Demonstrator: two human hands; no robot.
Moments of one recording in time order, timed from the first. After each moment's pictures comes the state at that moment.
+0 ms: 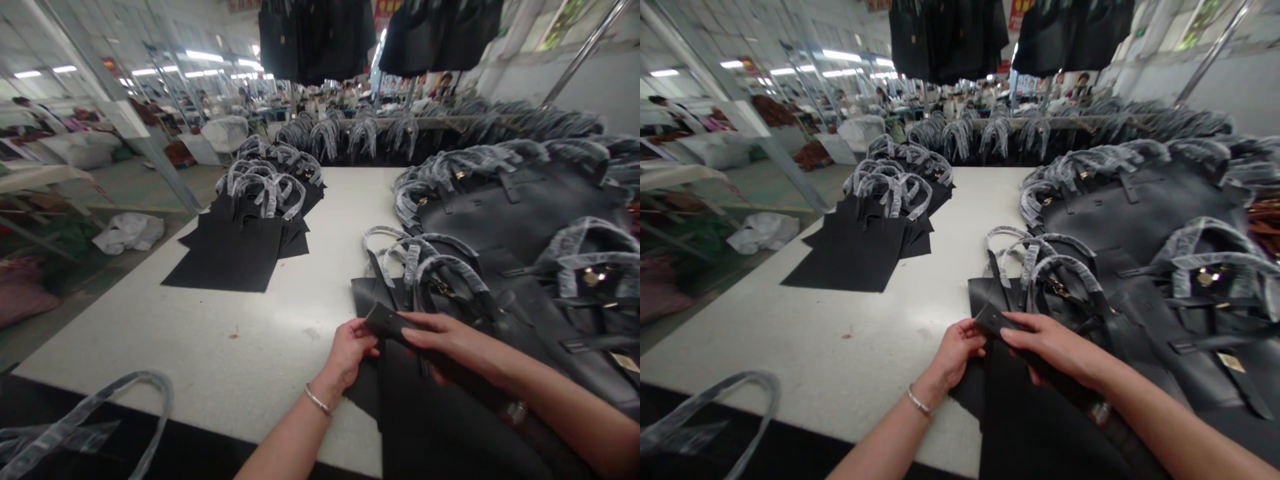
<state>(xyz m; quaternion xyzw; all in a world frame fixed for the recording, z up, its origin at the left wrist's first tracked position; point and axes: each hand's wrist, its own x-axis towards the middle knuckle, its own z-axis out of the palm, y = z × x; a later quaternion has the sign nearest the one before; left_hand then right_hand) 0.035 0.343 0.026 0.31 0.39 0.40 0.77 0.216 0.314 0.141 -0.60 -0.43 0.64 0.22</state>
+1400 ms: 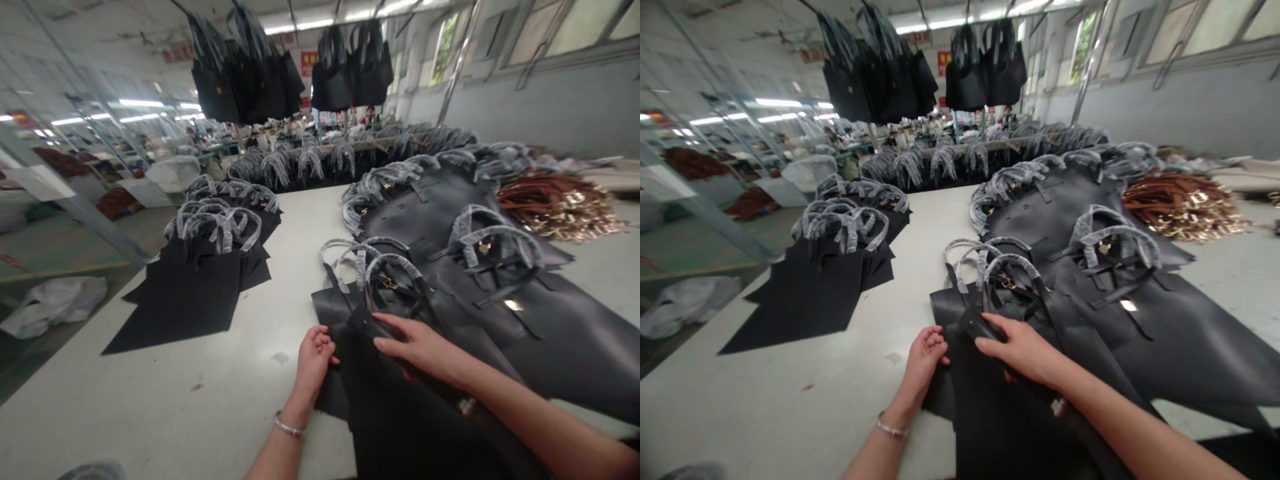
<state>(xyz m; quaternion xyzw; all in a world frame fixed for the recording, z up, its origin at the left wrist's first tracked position) 0.028 0.344 0.019 0.47 0.43 0.42 0.64 0.233 0.263 0.134 -0.65 -0.48 0.50 0.32</state>
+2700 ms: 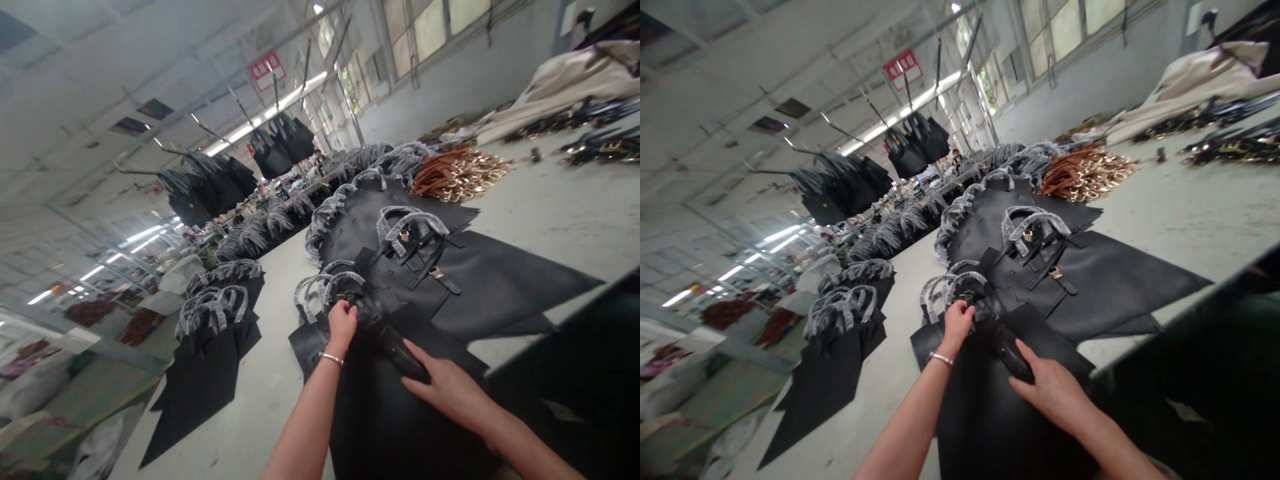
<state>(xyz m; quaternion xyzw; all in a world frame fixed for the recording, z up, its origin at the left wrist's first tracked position) 0.225 0.345 0.084 0.75 0.45 0.26 0.40 0.304 0.115 0.054 -0.77 -0.47 0.25 0.35</state>
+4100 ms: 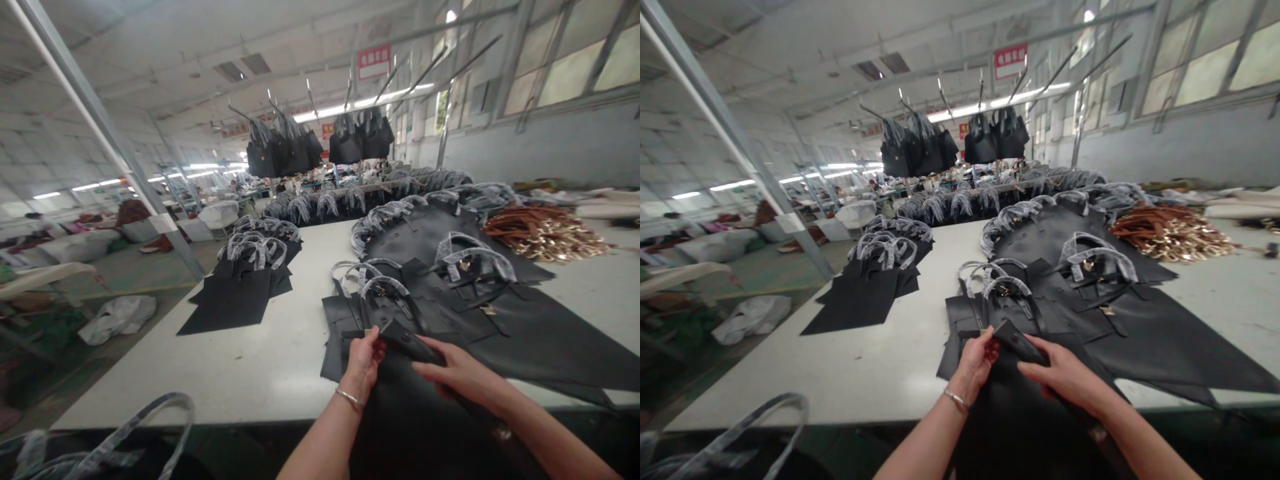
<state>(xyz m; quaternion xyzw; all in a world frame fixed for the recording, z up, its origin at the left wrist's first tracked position) 0.125 0.253 0.069 0.23 0.40 0.43 0.77 0.274 0.138 0.134 -0.64 -0.51 0.44 0.36</state>
